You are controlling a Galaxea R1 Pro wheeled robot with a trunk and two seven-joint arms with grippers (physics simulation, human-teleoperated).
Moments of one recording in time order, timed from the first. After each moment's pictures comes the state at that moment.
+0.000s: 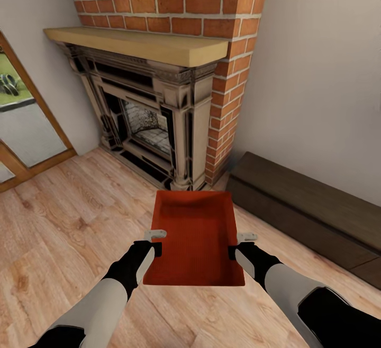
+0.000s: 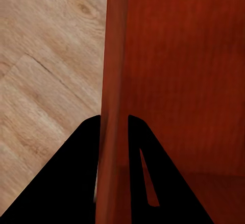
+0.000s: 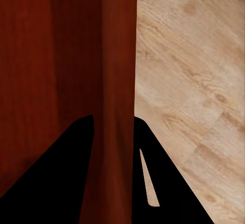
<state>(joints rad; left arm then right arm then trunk) -0.75 -0.17 -0.03 -0.52 0.08 0.48 0.27 -0.90 0.06 0.55 -0.20 -0.56 0.33 -0.28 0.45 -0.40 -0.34</state>
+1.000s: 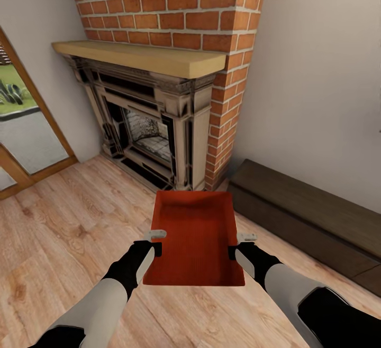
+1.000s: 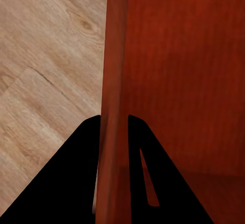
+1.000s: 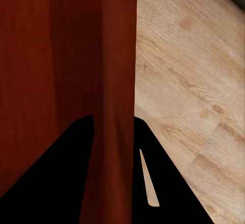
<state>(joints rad) -0.75 -0.17 -0.03 -0.52 0.08 0.48 0.27 -0.90 0.06 0.55 -0.20 -0.56 0.33 -0.28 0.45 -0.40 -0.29</state>
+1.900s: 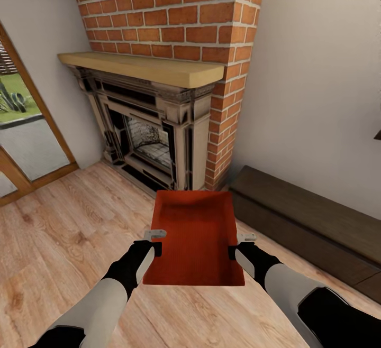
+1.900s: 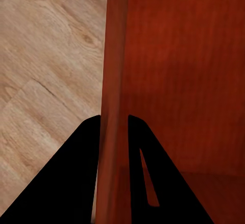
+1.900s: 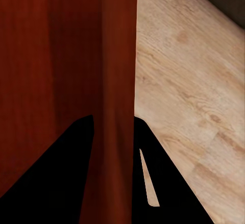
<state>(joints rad) -0.75 -0.17 -0.03 -0.52 0.07 0.48 0.27 -0.90 0.06 0.55 -0.20 -0.56 0.33 -0.28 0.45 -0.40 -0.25</state>
